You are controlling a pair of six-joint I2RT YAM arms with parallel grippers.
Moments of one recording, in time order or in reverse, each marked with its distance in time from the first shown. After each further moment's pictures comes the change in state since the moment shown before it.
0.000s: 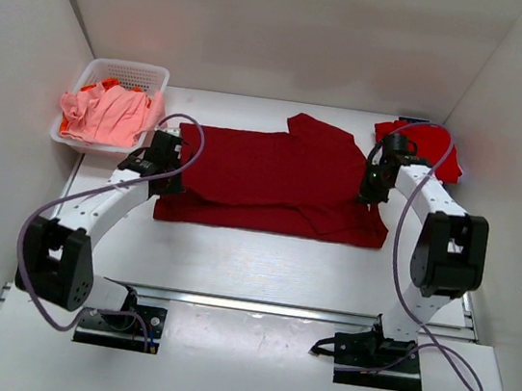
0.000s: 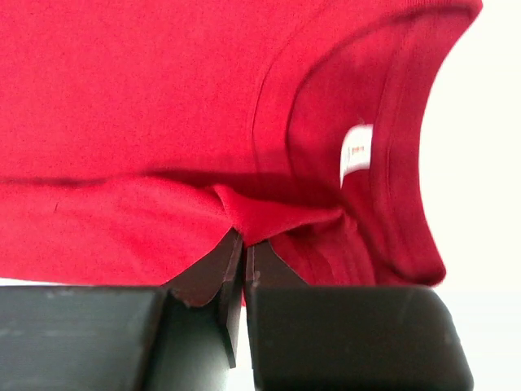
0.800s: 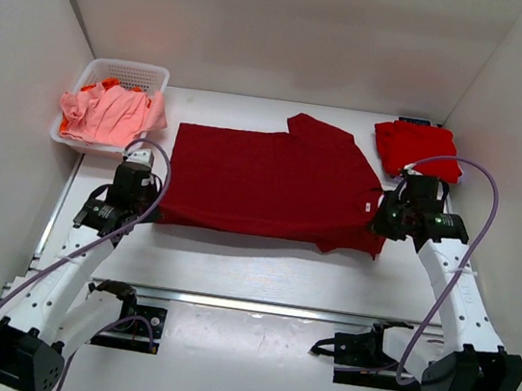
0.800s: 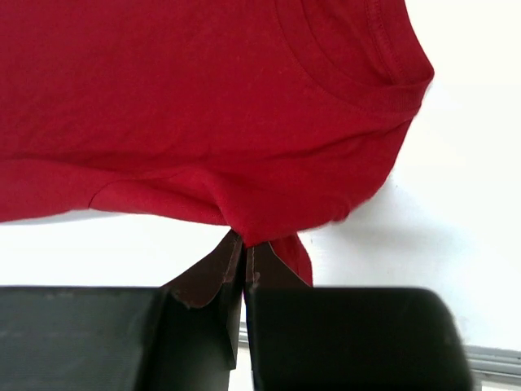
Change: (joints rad) left arm 0.031 -0.524 -0.203 -0.182 0.041 -0.026; right arm 0.010 -0.699 -0.346 -0.146 0.005 0.053
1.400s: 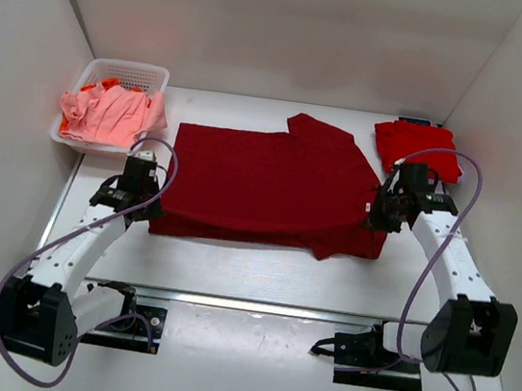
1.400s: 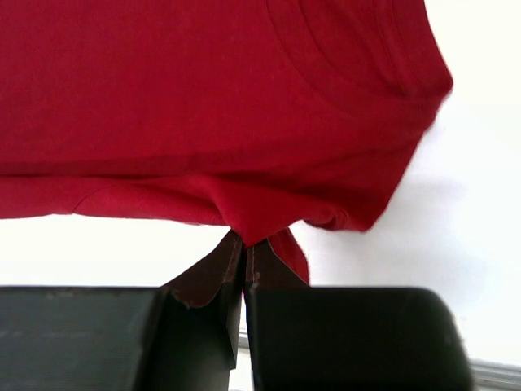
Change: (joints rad) left arm 0.066 0.180 -0.025 0.071 0.000 -0.002; right arm -0.019 0.175 0.036 0.015 -0.037 -0.025
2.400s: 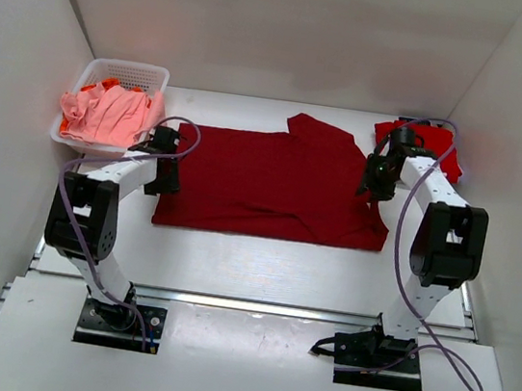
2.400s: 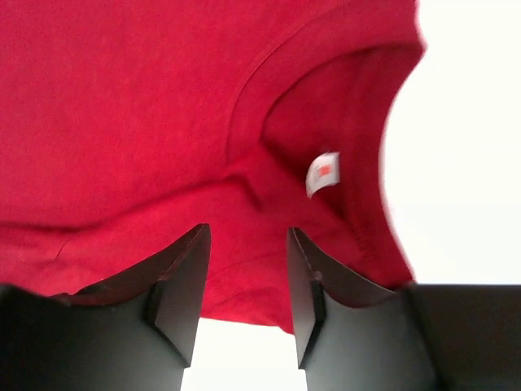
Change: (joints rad) left arm 0.016 0.635 0.311 0.127 -0.081 0.037; right arm -0.038 0.577 0.397 0.082 0.024 -0.047
